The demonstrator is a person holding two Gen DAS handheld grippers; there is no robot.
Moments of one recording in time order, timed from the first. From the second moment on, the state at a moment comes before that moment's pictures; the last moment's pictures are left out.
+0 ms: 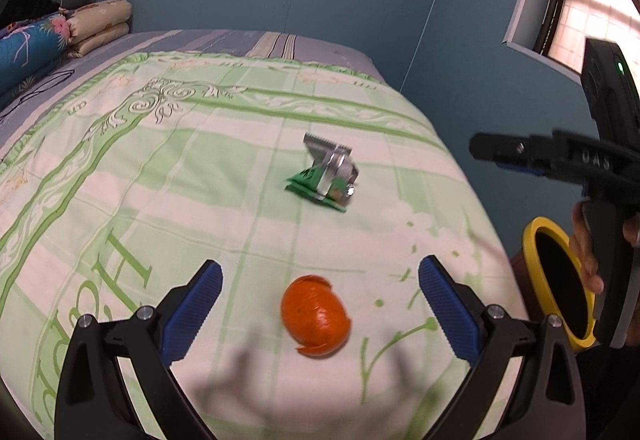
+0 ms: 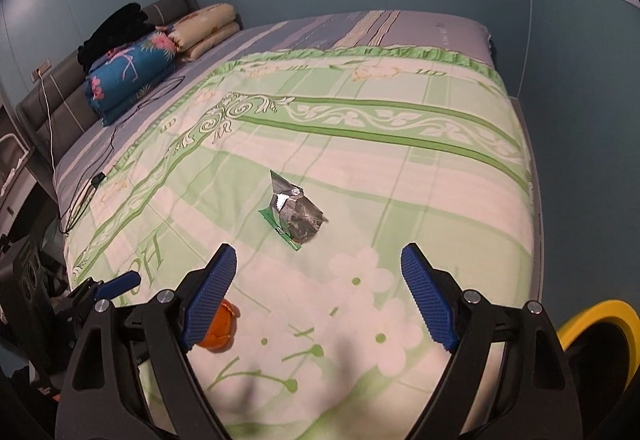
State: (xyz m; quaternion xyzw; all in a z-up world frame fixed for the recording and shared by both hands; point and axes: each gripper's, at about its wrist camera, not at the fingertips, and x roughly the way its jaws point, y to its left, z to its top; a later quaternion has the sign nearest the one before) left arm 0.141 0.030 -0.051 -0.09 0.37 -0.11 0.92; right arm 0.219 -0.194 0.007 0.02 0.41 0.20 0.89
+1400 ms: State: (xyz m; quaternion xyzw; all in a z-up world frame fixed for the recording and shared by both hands) left arm 0.166 0.009 -0.117 -0.04 0.43 -0.18 0.88; right arm 0.319 -0.101 -0.086 -0.03 0.46 0.24 0.85
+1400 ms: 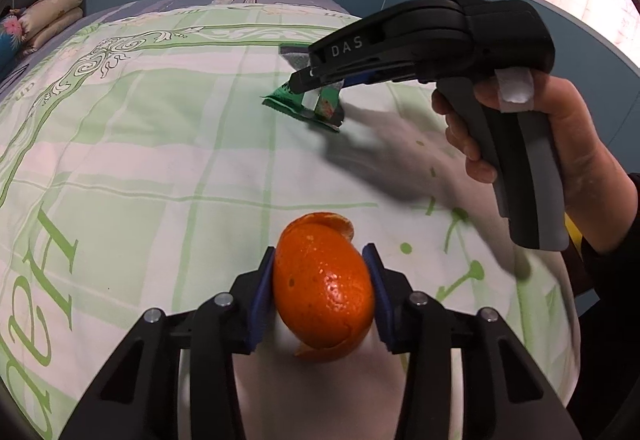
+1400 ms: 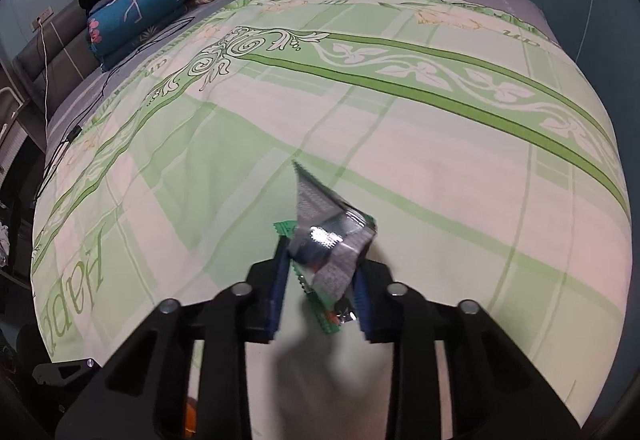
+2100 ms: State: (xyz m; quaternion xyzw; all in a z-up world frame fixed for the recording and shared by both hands) left arm 0.125 0.007 -0.059 -0.06 0.37 -0.21 0.91; right arm 0.244 -0.166 -0.012 0.00 0.42 0.23 0.88
